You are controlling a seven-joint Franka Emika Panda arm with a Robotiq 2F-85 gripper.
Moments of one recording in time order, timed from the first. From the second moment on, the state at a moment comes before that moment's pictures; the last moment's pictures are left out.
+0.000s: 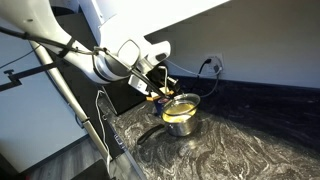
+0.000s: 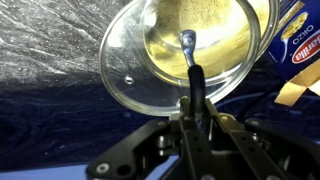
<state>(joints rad) 0.17 0.02 -0.09 -2.51 -0.29 3.04 0.44</state>
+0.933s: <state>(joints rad) 0.03 -0.17 -0.12 -2.62 -0.66 2.92 0.92</state>
